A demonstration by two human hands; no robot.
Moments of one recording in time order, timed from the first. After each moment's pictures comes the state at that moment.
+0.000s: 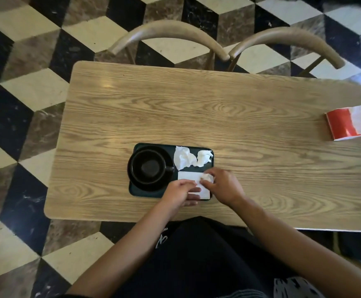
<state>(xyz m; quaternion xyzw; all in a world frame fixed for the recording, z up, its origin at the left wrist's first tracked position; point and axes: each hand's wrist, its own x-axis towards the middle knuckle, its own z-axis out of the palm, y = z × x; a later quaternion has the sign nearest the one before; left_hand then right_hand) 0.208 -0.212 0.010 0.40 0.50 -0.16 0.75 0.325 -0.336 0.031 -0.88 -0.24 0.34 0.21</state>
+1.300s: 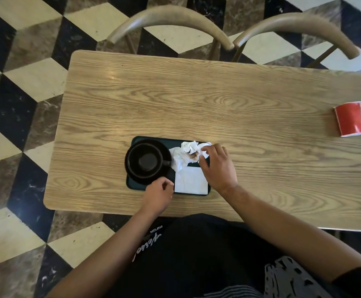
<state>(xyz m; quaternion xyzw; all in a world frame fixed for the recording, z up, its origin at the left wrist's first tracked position) 0.164 -0.193 -0.003 0.70 0.47 -0.12 0.52 0.336 -0.317 0.010 -0.91 -0.30 0.17 0.23</state>
